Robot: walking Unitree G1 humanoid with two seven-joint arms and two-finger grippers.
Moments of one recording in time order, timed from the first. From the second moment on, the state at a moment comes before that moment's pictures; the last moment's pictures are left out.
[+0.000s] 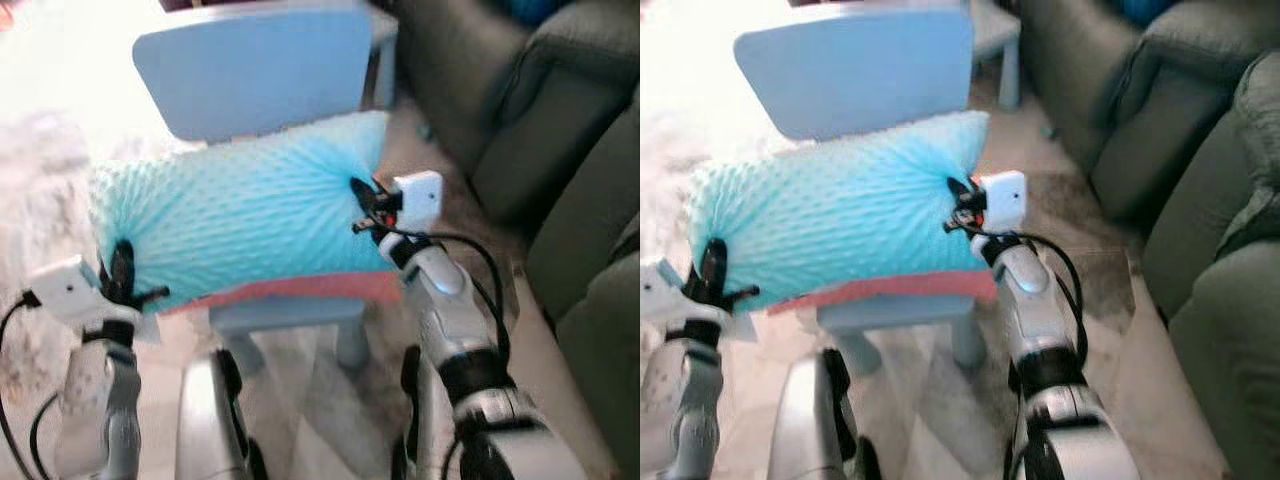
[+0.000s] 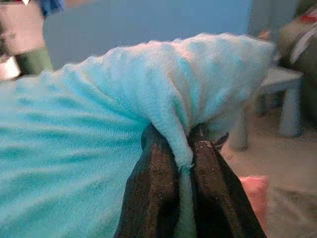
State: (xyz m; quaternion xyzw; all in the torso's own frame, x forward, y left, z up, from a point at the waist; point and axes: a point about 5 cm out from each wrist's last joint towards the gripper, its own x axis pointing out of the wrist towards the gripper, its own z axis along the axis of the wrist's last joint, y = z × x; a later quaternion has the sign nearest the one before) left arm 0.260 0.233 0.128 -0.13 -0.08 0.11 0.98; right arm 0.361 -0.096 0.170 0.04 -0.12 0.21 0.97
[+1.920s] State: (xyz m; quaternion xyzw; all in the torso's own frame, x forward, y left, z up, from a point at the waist) left arm 0.227 0.199 0.089 -0.10 0.04 0.06 0.99; right arm 0.286 -0.149 0.141 -0.06 -0.08 0.11 0.99
